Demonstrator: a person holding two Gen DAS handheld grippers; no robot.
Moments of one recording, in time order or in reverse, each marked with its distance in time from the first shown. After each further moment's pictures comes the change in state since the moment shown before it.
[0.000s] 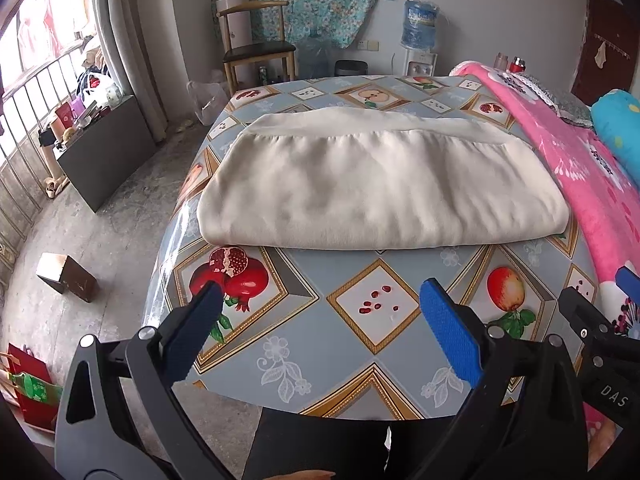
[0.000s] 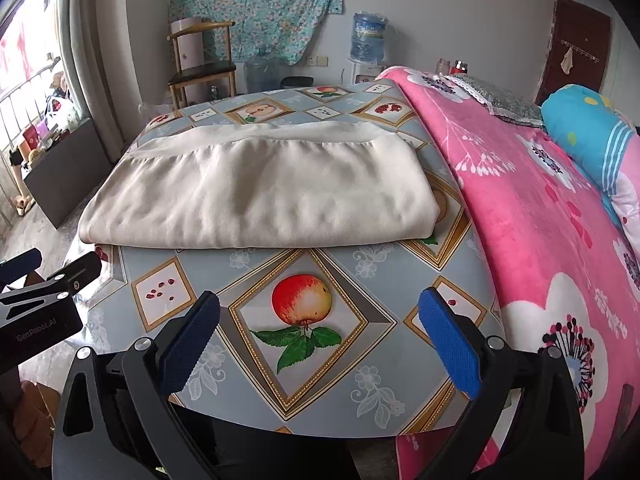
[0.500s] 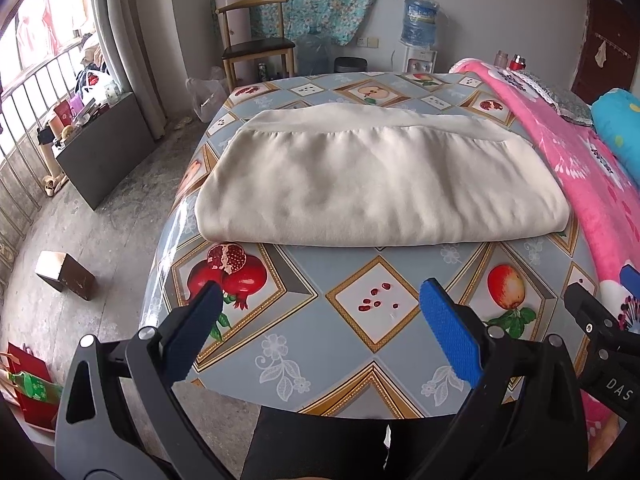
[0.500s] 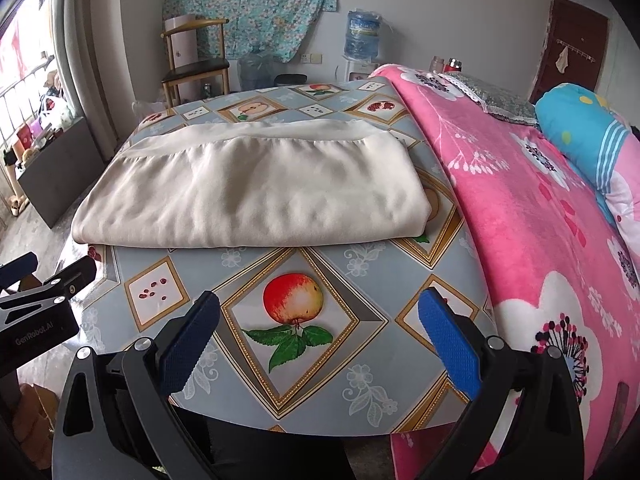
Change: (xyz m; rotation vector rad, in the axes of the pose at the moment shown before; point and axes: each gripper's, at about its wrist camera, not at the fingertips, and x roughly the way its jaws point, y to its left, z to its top) left arm 0.004 0.001 0.000 -0.004 0.011 -0.002; right arm 0.000 -0.002 0.001 0.005 0.008 -0.026
